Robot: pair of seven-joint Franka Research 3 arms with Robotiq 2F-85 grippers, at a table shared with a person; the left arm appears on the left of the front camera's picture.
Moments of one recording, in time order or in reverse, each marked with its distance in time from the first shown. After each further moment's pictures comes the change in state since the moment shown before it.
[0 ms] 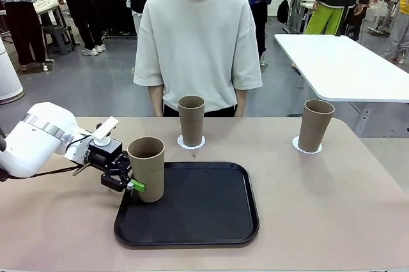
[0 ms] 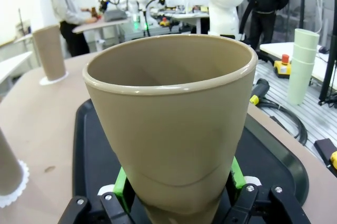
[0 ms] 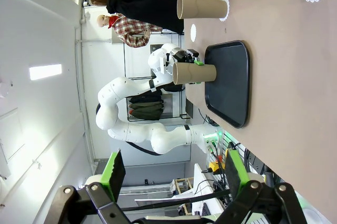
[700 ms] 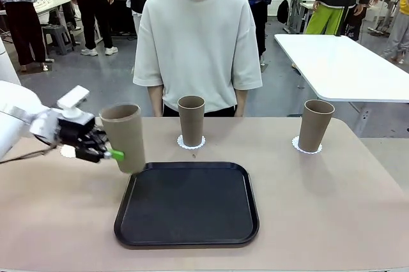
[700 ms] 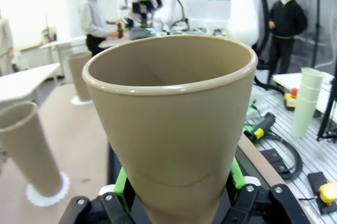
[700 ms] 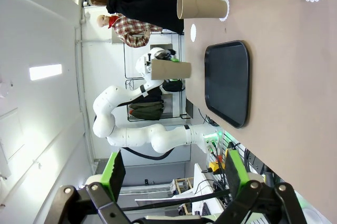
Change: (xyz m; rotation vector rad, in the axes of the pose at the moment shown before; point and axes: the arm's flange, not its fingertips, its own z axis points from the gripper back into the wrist) left arm 0.073 -0.025 0.073 0.135 -0.082 0.044; right arm 0.000 0.000 0.000 0.000 0.000 -0.001
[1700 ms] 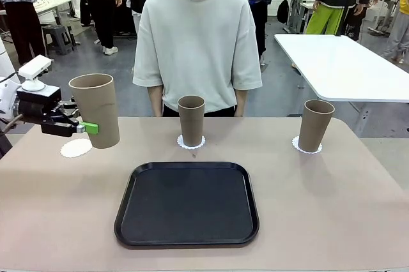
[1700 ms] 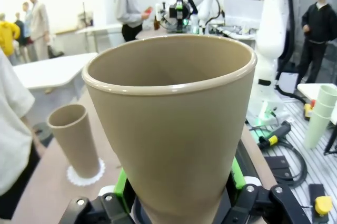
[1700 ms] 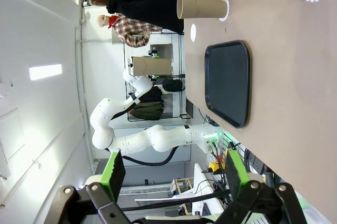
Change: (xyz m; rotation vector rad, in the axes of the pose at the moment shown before) left arm 0.059 -0.023 0.060 0.165 0.048 0.034; right arm 0.000 0.000 0.000 0.000 0.000 0.000
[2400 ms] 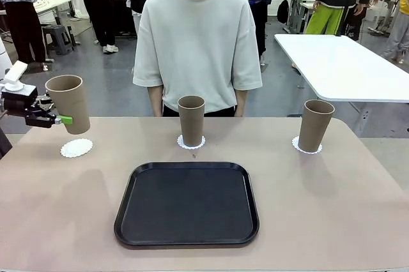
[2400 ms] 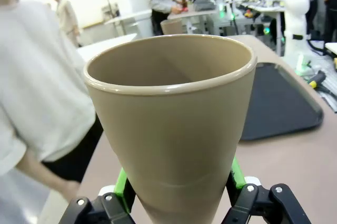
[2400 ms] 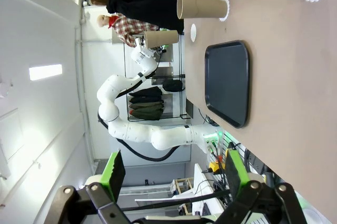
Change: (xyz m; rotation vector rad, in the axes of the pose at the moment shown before) left arm -0.086 0.117 0.131 0.131 0.072 -0.115; right arm 0.000 0.000 0.000 0.000 -0.001 0.000
